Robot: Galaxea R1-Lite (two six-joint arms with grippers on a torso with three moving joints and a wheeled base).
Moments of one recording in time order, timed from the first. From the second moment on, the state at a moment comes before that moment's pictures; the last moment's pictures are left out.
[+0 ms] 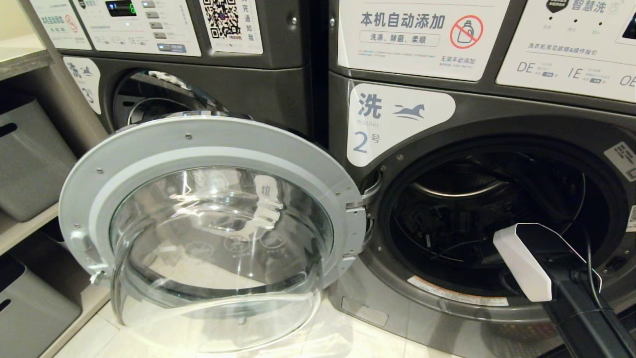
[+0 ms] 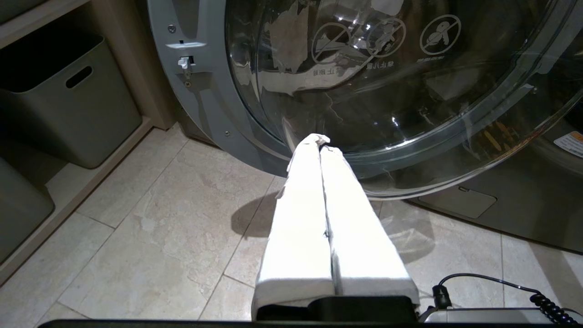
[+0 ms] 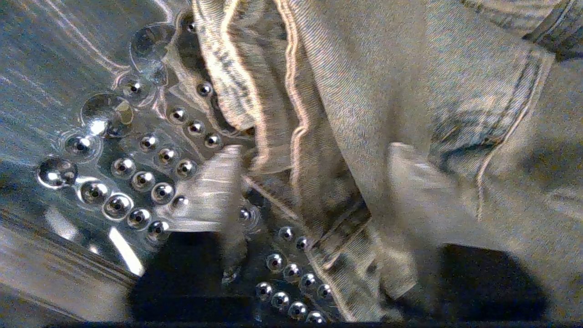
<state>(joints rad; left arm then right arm) -0.01 0.00 0.00 0.00 0.00 0.00 -0.03 2.95 -1.97 -0.51 0.12 -0.15</state>
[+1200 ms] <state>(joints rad) -0.01 0.00 0.00 0.00 0.00 0.00 -0.03 2.95 -1.97 -0.51 0.11 -0.16</state>
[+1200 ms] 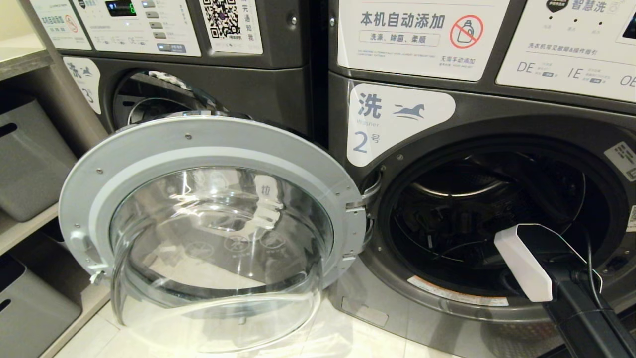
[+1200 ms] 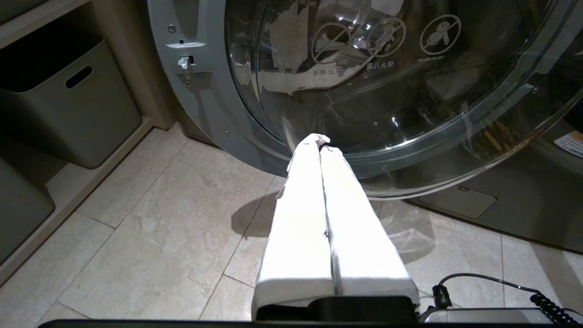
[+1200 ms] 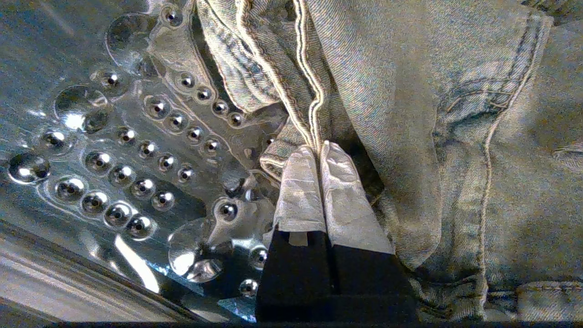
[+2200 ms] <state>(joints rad) -0.01 0.00 0.00 0.00 0.00 0.00 -0.04 2.79 -1.77 -0.54 0.06 -0.15</state>
